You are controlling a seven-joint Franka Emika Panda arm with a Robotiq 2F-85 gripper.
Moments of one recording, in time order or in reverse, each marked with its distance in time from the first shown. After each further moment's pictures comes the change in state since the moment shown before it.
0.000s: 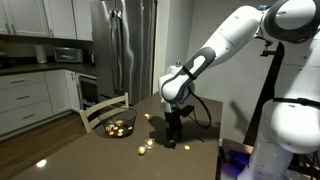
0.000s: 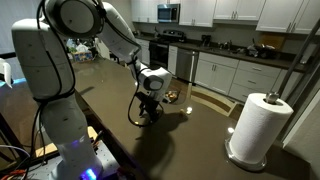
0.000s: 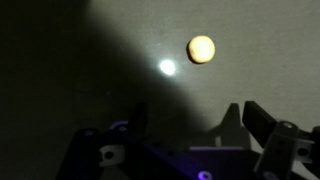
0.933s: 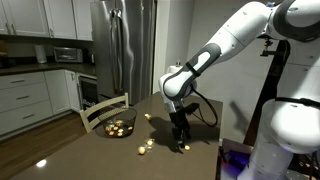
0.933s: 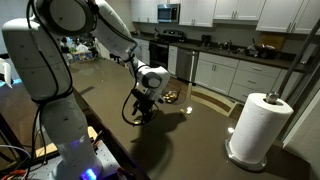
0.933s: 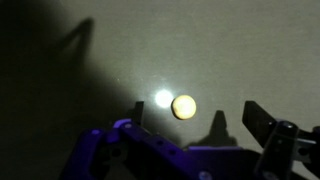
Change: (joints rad) arm 0.005 -0.053 0.003 -0.020 -0.004 -0.186 0.047
